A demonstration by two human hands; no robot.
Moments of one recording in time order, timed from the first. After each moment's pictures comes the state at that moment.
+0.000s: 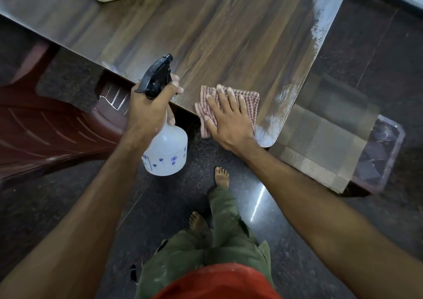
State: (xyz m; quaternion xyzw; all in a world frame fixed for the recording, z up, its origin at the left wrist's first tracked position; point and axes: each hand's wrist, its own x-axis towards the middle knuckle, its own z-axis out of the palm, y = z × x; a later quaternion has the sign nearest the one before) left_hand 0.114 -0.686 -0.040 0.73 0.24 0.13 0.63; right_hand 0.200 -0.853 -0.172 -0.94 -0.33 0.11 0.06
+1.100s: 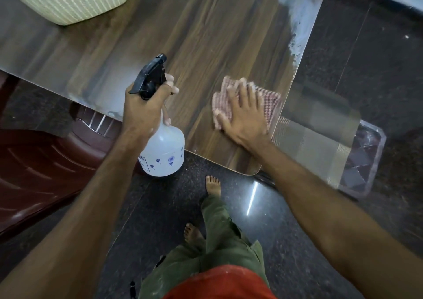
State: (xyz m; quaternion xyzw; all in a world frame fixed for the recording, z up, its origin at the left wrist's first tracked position) left_hand 0.211 -0.686 -0.040 0.74 0.22 0.10 0.63; right_hand 0.300 -0.890 -0.172 -0.97 -0.22 0.09 0.05
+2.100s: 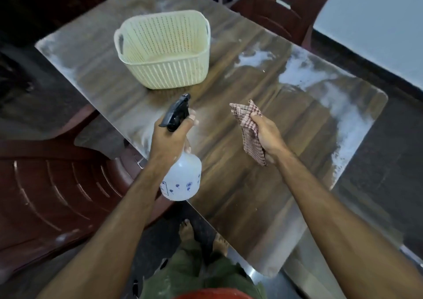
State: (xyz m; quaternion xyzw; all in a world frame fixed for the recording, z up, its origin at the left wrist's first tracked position) left_hand 0.272 -0.611 0.016 0.68 0.32 0.22 0.62; right_hand 0.438 -0.758 -0.053 -0.71 -0.04 0.32 0.62
